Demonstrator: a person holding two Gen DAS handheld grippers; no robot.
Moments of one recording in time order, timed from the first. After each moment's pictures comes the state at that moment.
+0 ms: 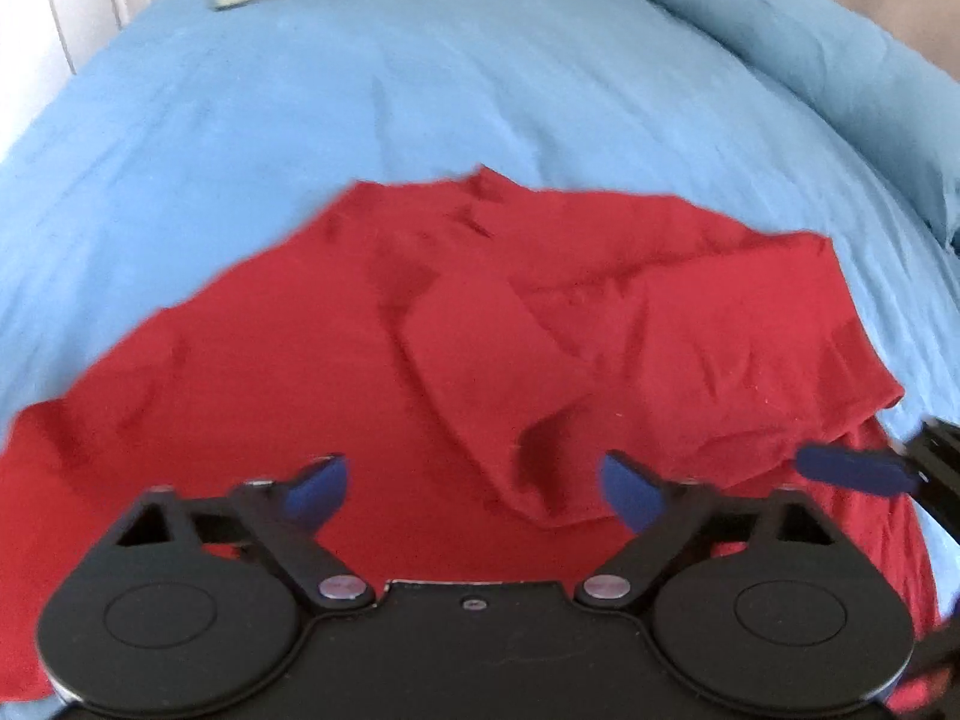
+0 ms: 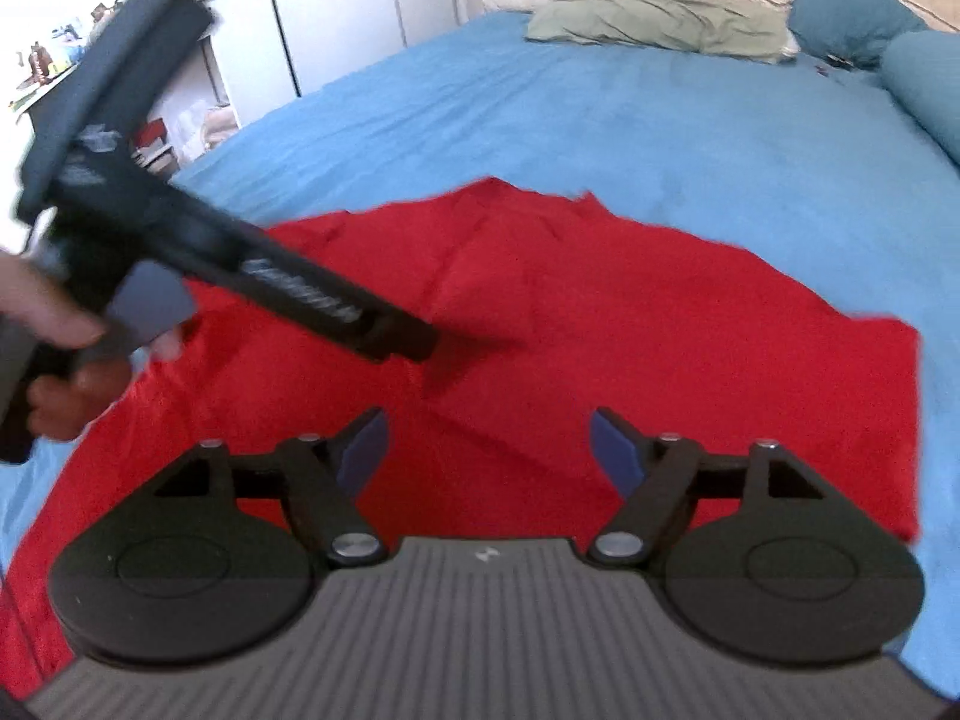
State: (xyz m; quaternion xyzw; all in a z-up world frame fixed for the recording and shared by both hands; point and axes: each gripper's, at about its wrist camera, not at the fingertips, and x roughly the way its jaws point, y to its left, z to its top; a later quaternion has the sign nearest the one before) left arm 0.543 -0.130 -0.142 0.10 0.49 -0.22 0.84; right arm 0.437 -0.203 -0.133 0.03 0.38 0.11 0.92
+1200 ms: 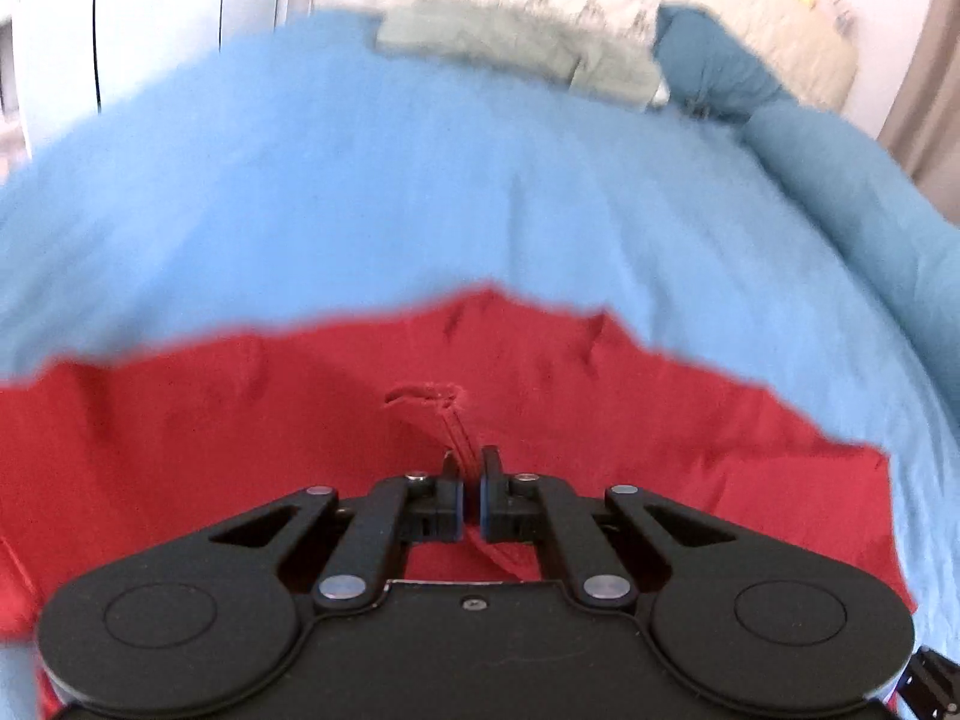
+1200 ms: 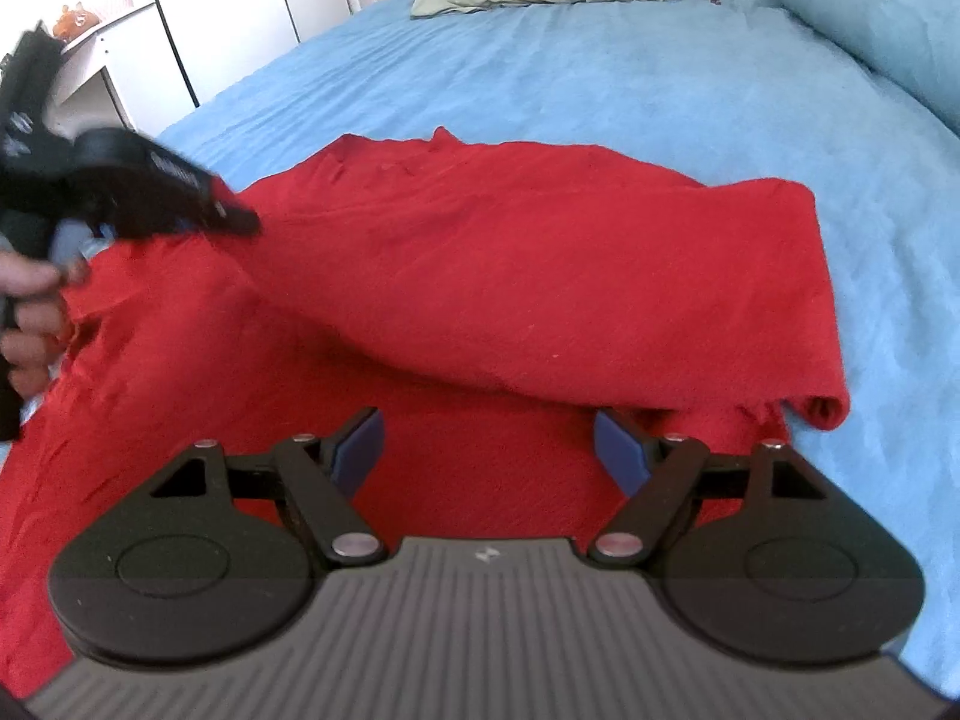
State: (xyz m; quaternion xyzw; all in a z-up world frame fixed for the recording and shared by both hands) left arm 0.556 -0.081 -0.124 -0.05 0.40 -0.12 0.91; right arm 0.434 -0.250 -0.170 0.08 0.40 0.02 0.91
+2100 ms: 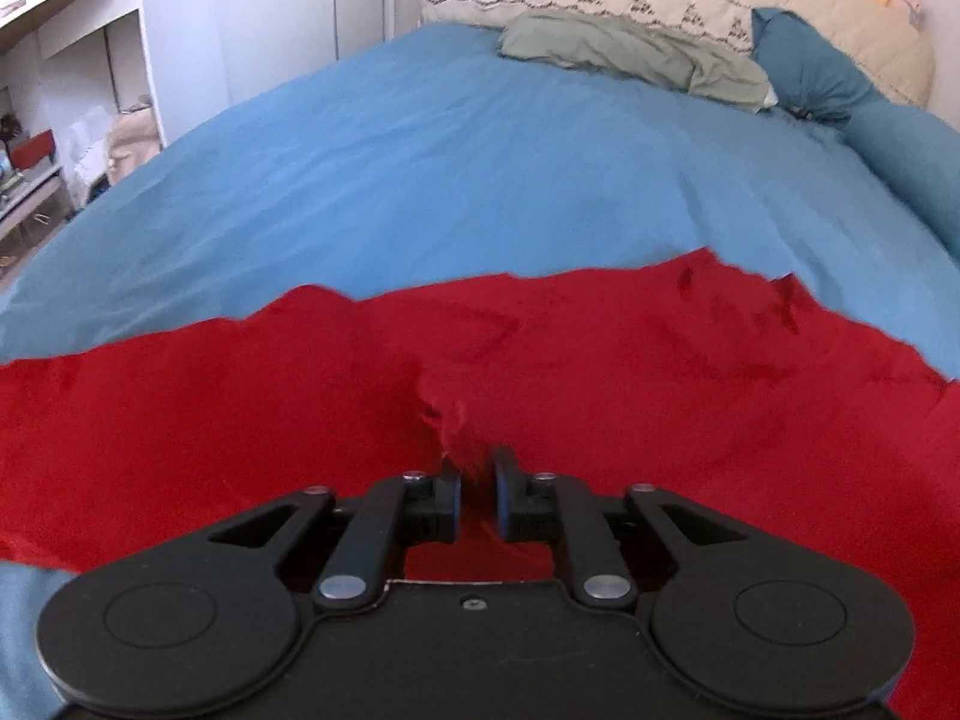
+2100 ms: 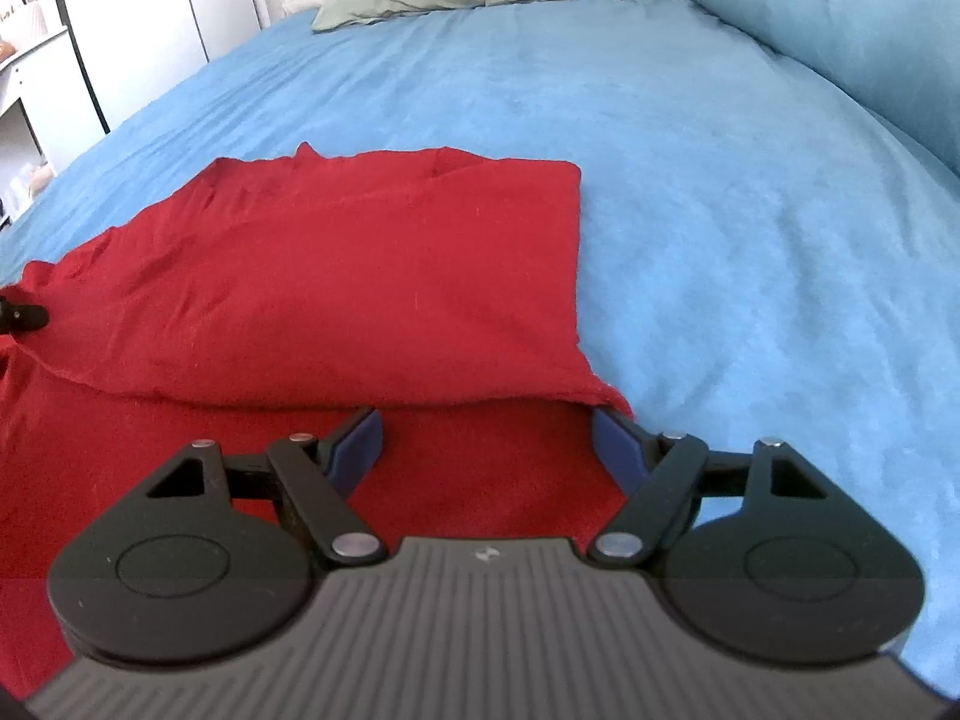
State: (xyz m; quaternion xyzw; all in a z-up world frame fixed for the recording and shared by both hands) left arm 0.520 0.006 -0.157 0.00 0.40 -0.01 0.92; right arm 0.427 -0.298 -0.179 0.09 0.40 -0.06 0.91
